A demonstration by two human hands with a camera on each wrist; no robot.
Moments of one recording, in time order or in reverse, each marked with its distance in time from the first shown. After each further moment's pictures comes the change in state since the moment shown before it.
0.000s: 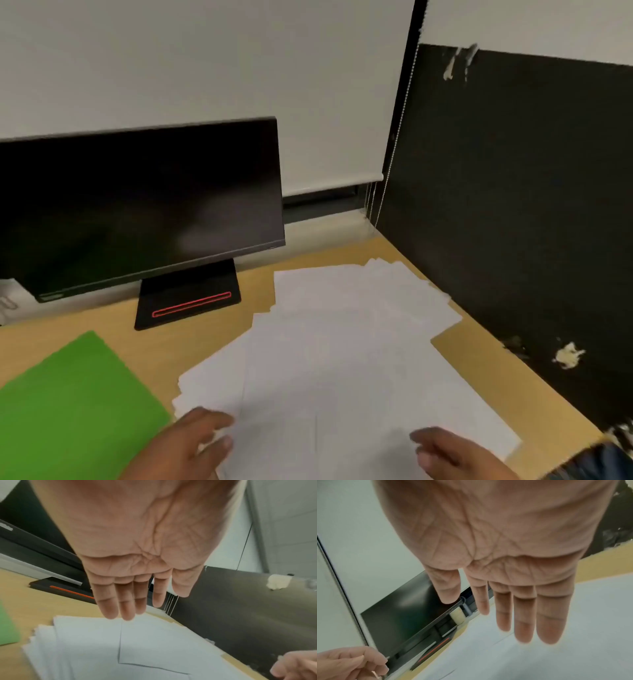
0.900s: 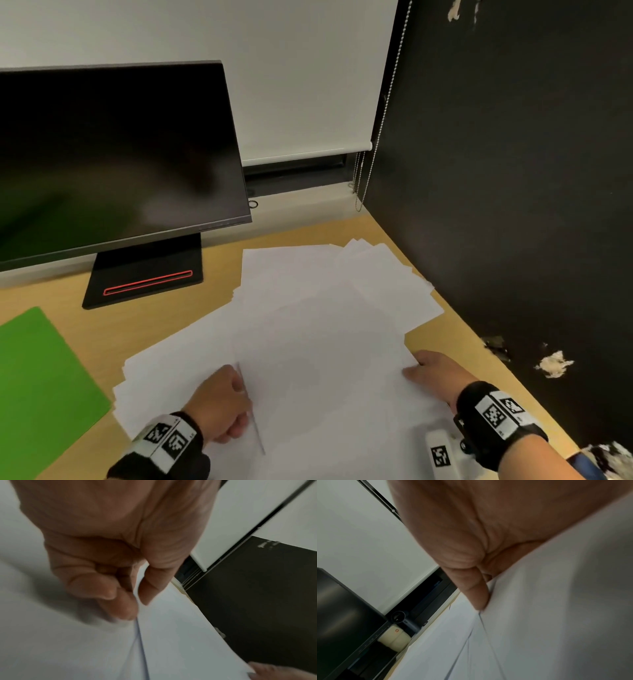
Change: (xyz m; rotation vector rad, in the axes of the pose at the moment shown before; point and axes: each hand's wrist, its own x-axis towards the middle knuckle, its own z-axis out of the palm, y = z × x) left_hand 0.110 0.079 0.081 -0.389 -0.069 -0.556; right_hand 0.135 0.016 -0.100 0.348 0.028 0.224
